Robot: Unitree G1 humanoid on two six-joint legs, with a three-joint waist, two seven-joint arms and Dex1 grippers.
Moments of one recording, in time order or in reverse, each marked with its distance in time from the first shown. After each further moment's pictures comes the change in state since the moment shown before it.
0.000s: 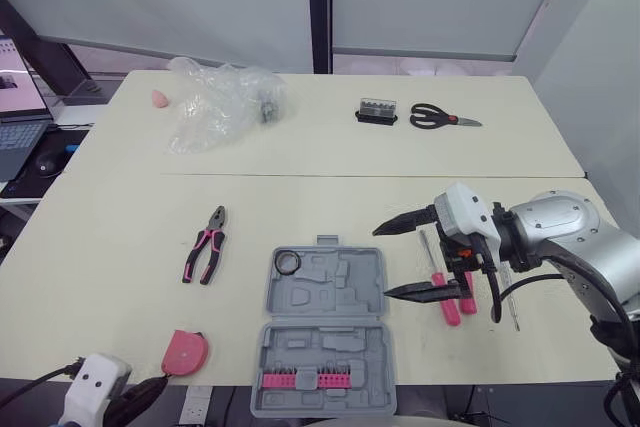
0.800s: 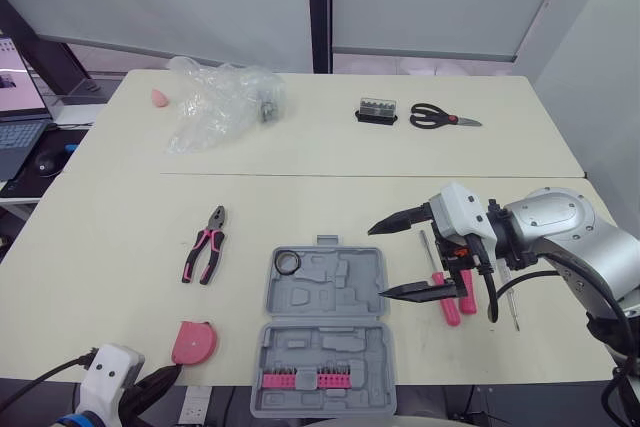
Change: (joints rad) left arm -0.026 -0.028 -0.022 -0.045 0.000 0.025 -0.012; right arm -0.015 0.004 0.008 0.000 -0.002 -0.014 -0.005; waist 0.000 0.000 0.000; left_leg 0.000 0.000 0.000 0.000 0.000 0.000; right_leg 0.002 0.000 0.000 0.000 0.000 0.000
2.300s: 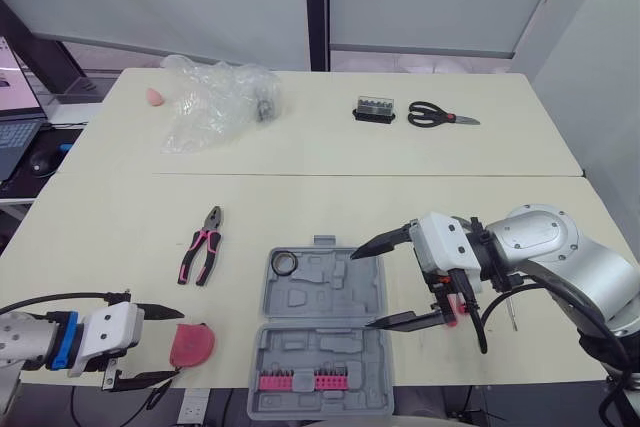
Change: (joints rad) left arm -0.549 0.426 -0.234 0.615 0.119 -0.734 -0.678; right arm 0.022 0.024 0.073 -0.123 -0.027 0.023 -0.039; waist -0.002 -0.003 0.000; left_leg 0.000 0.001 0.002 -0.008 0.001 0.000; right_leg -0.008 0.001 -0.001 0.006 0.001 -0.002
